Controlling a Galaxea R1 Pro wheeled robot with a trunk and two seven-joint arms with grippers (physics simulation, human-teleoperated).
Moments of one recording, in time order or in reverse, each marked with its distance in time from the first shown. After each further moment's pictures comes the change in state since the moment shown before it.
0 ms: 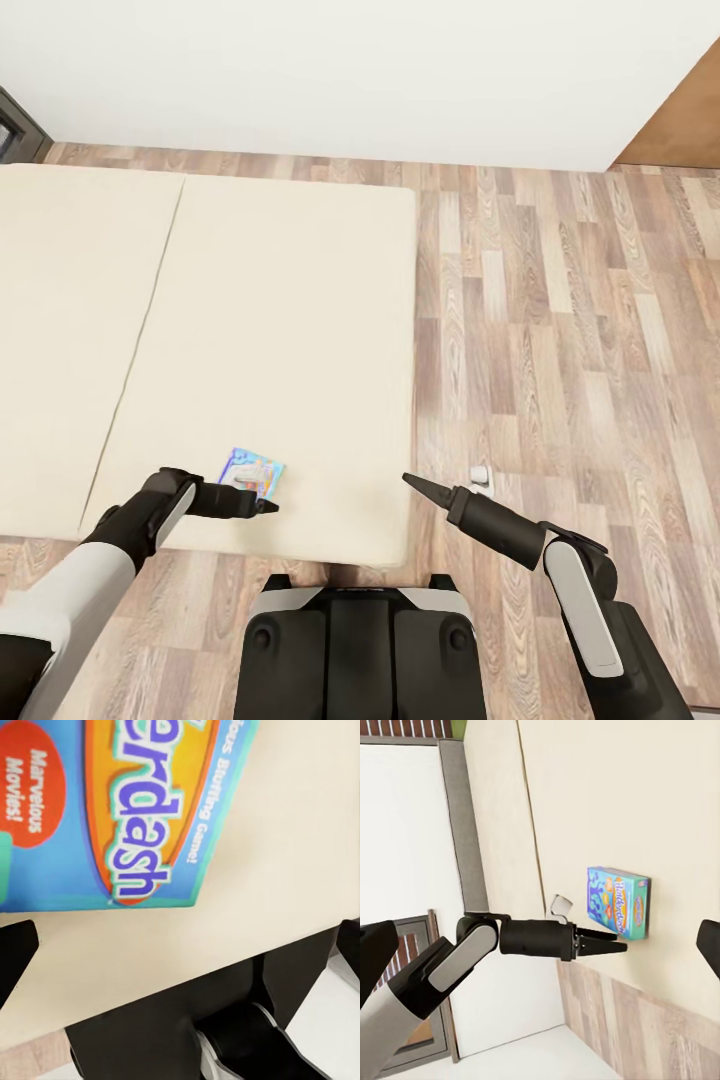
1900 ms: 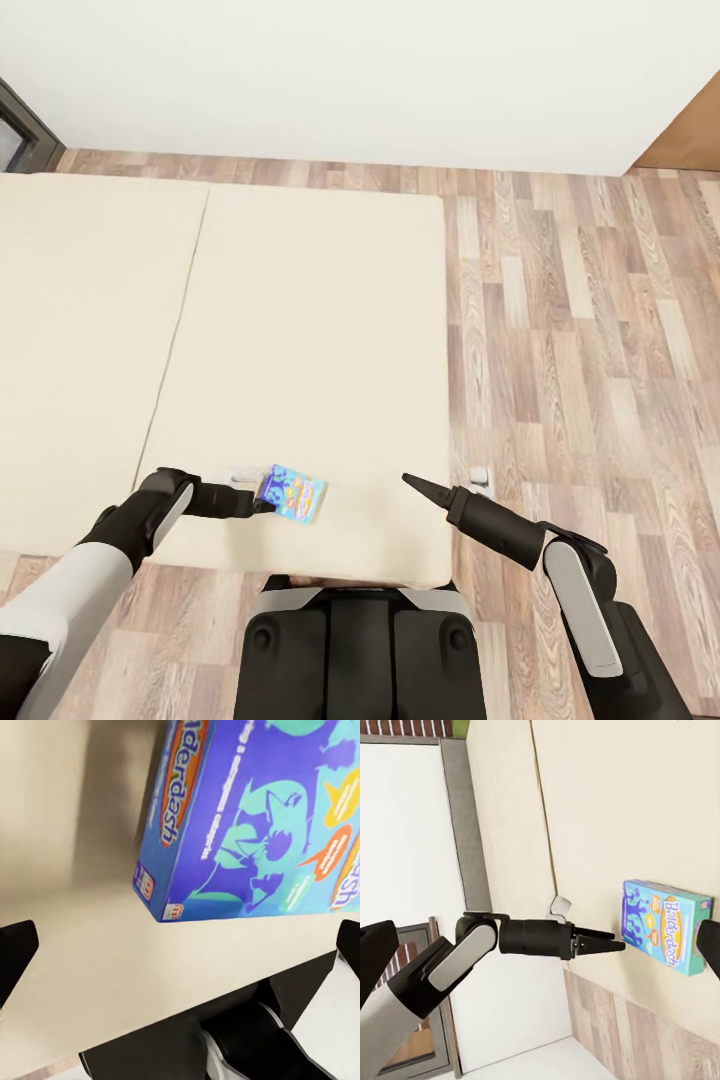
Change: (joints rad) left arm 0.000 0.007 0.001 0.000 0.000 -0.001 0.011; right arm 0.000 0.001 0.001 0.002 0.000 -0.001 0.000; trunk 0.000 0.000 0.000
